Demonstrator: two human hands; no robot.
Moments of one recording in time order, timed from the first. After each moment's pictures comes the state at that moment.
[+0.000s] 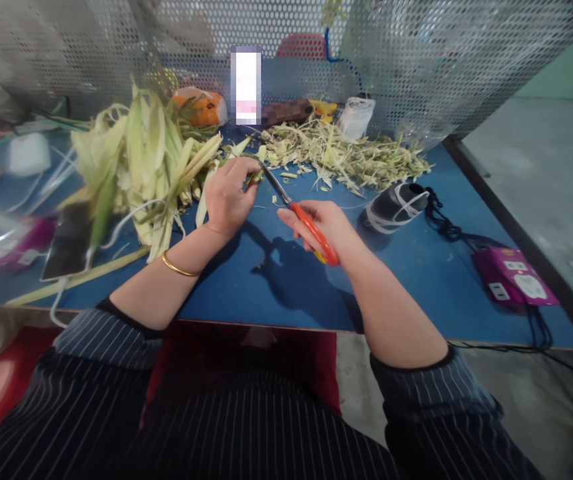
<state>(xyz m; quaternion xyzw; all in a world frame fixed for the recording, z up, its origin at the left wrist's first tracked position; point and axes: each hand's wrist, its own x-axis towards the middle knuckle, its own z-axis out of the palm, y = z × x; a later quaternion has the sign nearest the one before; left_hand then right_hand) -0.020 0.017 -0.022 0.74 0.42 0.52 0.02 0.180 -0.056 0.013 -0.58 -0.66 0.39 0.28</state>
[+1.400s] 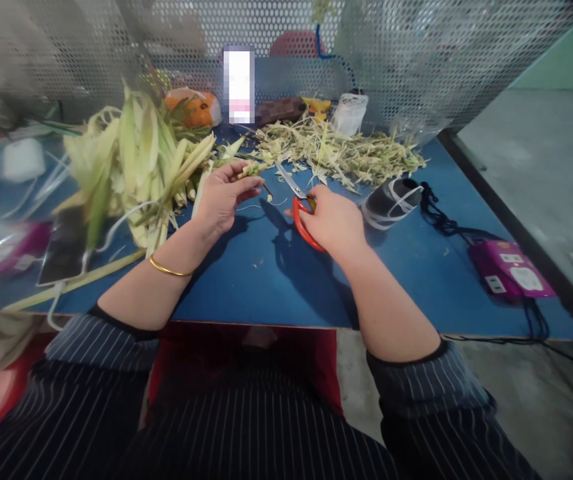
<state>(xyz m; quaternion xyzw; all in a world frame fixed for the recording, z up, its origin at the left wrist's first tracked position) -0.006 0.016 -0.010 0.48 0.43 0.57 0.51 0.188 -0.045 0.013 -0.71 -0.68 0.08 0.18</state>
